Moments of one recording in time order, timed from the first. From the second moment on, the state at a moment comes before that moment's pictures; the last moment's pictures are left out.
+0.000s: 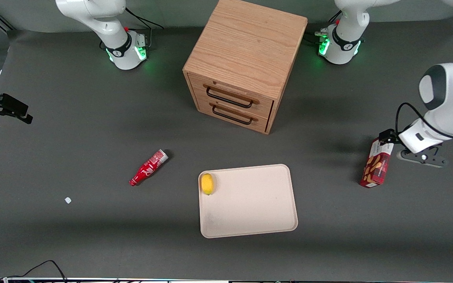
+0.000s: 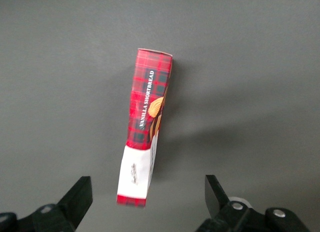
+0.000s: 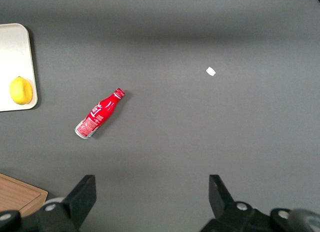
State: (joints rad) arm 0.14 0.15 -0.08 -2.08 0.07 2.18 0.28
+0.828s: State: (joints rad) arm 0.14 0.34 -0.06 -2.15 0.08 2.50 0.32
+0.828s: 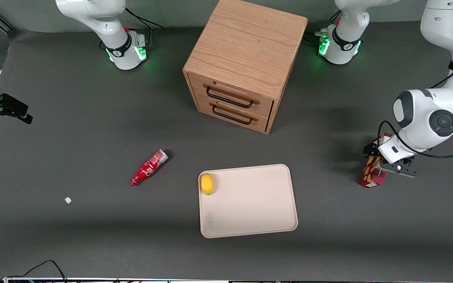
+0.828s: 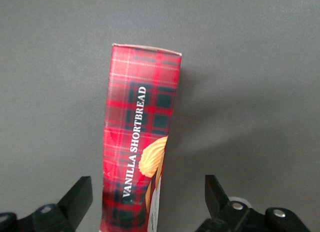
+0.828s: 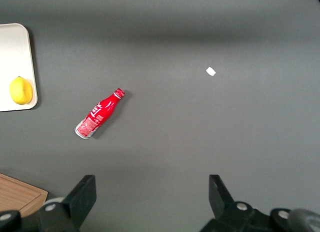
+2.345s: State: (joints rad) arm 0.13 0.24 -0.07 -1.75 0.06 1.93 0.28
